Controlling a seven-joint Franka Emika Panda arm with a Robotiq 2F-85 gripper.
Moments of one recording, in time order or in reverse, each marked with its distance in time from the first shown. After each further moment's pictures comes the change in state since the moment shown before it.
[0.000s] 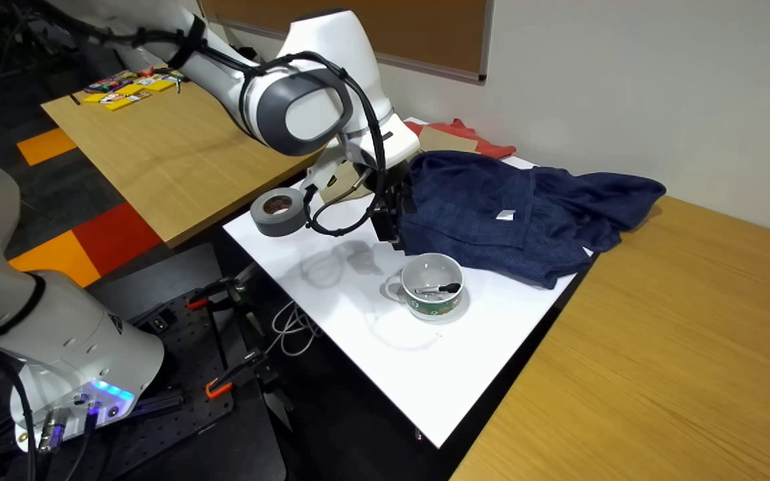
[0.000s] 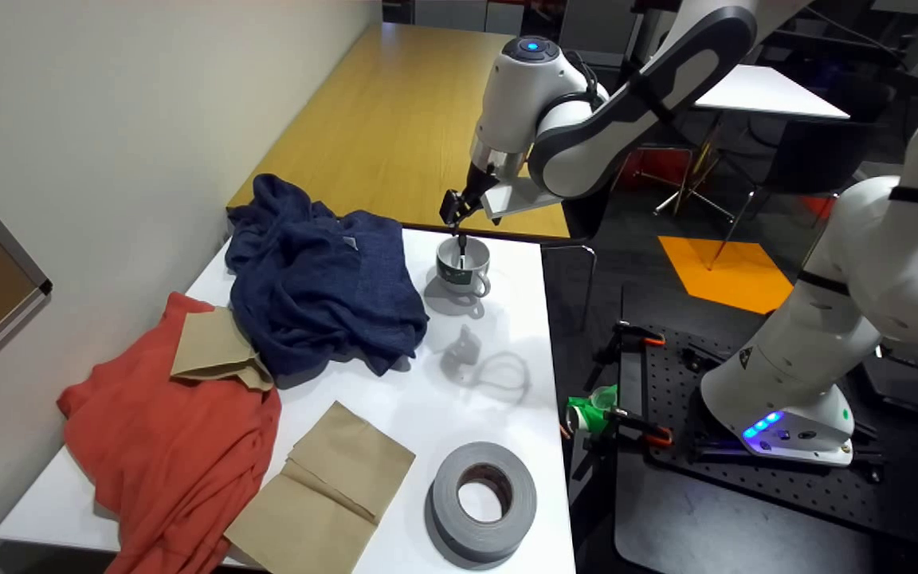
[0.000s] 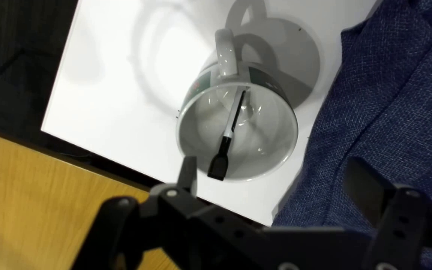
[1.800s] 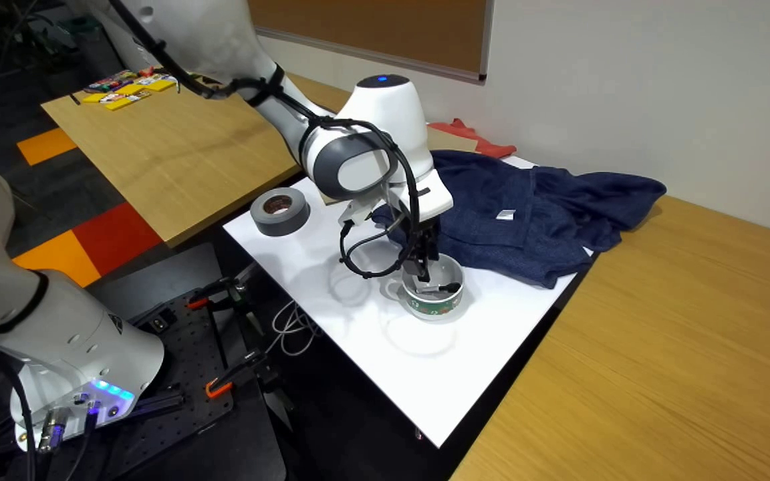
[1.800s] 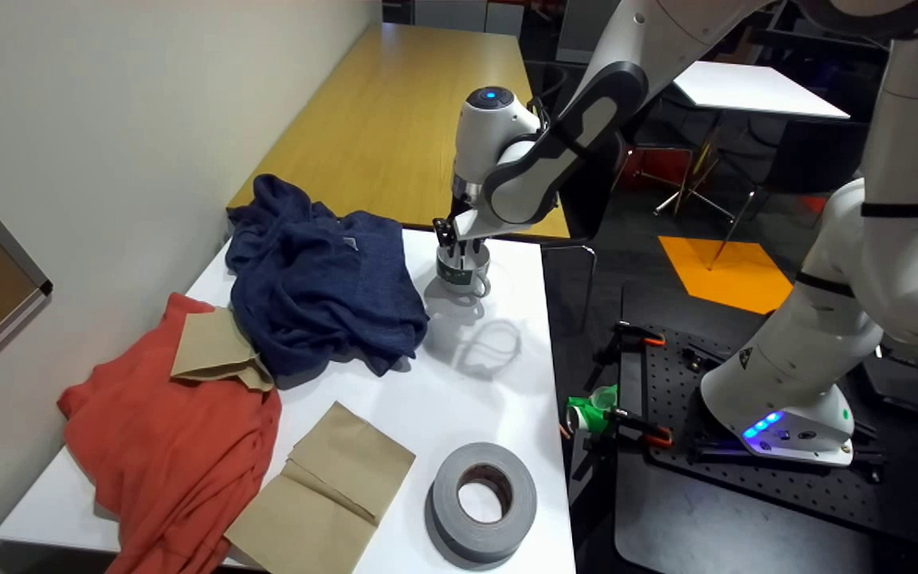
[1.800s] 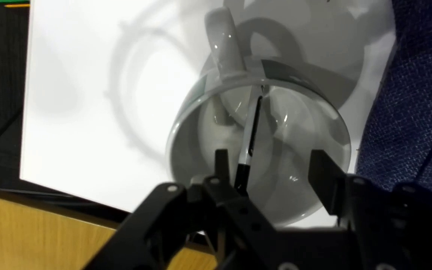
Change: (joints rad) arm 0.094 0.288 -0.133 0.167 0.164 0.044 -0.003
